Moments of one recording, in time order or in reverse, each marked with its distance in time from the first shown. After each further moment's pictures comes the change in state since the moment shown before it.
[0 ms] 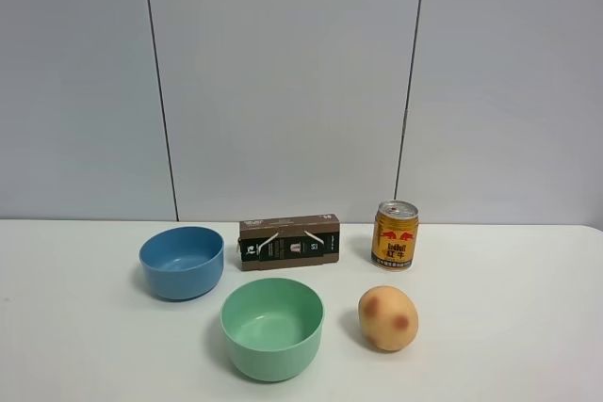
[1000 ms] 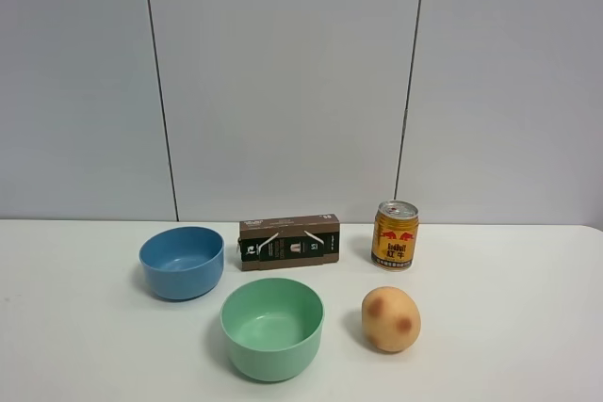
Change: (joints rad) left arm 0.000 0.000 0.000 0.000 -0.002 0.001; right arm 0.000 0.000 0.000 0.000 0.000 0.000
